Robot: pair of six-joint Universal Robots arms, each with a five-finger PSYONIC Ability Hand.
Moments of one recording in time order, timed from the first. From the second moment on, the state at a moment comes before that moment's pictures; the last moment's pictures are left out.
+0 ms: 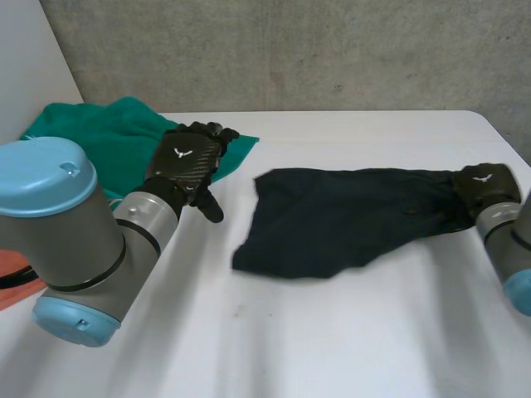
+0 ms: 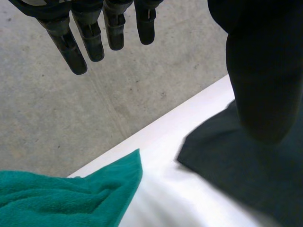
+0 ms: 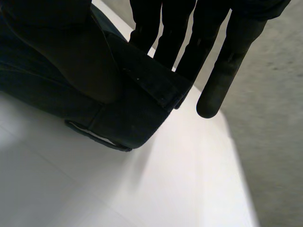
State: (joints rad) left arm 4.17 -1.90 -1.54 3.38 -1.56 3.32; right arm 1.69 -1.11 1.59 -0.24 1.60 2.63; left_hand 0.19 0.21 0.22 0.21 0.05; right_hand 1.09 1.17 1.15 1.20 0.96
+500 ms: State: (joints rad) left arm 4.17 -1.90 -1.51 3.38 -1.57 3.30; right arm 2.15 -1.06 1.66 -0.50 1.13 2.09; left_hand 0.19 0.21 0.22 0.21 0.05; right_hand 0.22 0.22 0.22 0.23 0.06
